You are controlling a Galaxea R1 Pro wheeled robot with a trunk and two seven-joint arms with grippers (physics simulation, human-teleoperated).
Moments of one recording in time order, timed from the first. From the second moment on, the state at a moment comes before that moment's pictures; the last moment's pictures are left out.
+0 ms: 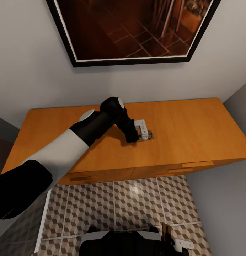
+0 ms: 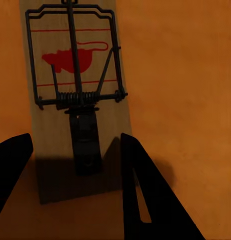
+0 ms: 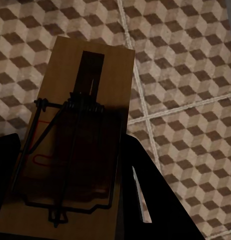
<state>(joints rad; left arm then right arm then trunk) -1.47 -0.16 -0.75 -0.91 -0.50 0.75 -1.29 -0.43 0.02 0.17 -0.02 -0.31 -0.60 -0.09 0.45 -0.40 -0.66</state>
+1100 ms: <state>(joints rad) -1.47 -0.16 -0.71 -1.01 -0.50 0.85 -1.31 -0.43 0.02 0.17 -0.02 -0.31 -0.60 -0.09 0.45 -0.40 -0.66</state>
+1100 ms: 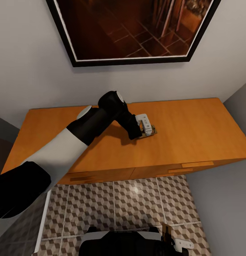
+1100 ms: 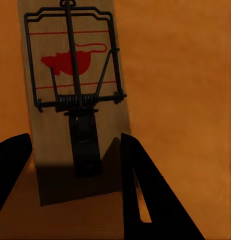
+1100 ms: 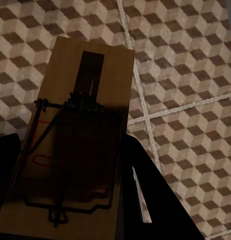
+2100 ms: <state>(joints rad) -1.47 -0.16 -0.71 -1.04 -0.51 0.87 -1.33 -0.43 0.02 0.17 -0.02 -0.31 -0.60 -0.09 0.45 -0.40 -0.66</state>
